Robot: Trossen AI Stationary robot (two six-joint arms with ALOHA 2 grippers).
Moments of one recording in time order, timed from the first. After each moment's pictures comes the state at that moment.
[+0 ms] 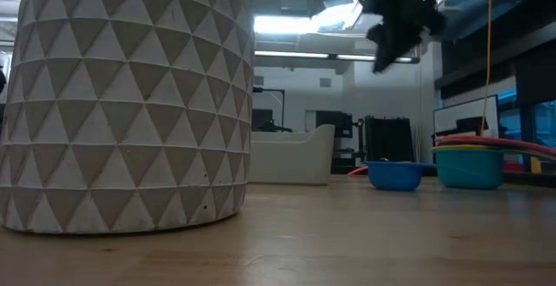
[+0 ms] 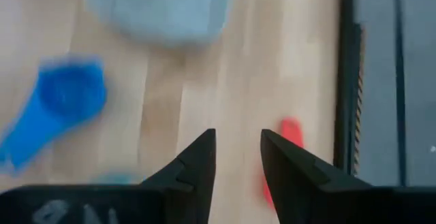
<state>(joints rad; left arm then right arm) 0.00 0.85 0.53 0.06 -0.27 0.21 -0.41 1.31 1.22 -0.91 -0.03 -0.50</state>
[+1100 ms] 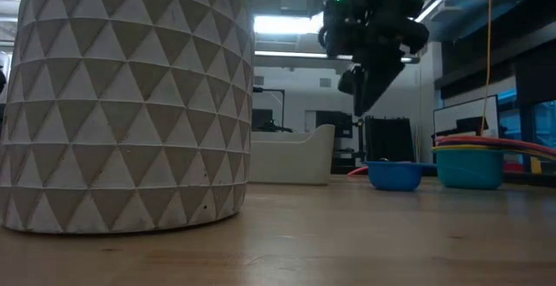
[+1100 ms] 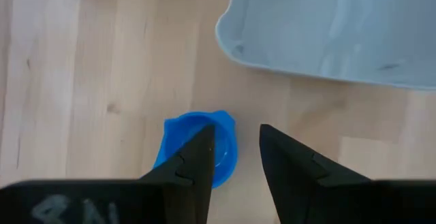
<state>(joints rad) 0.00 0.85 0.53 0.06 -0.27 0.21 -0.24 1.64 1.20 -0.84 -0.31 -0.27</state>
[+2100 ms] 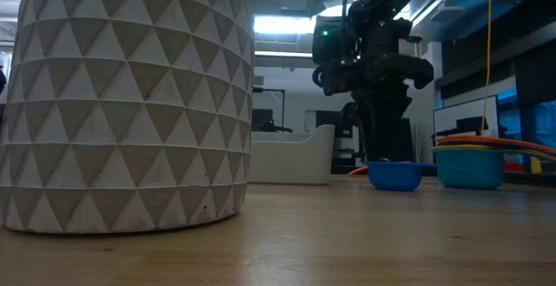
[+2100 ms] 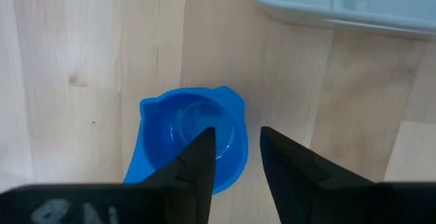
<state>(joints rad) 0.00 0.85 0.53 0.06 -0.27 0.21 -0.19 1.80 1.20 -0.86 -0.26 -0.27</state>
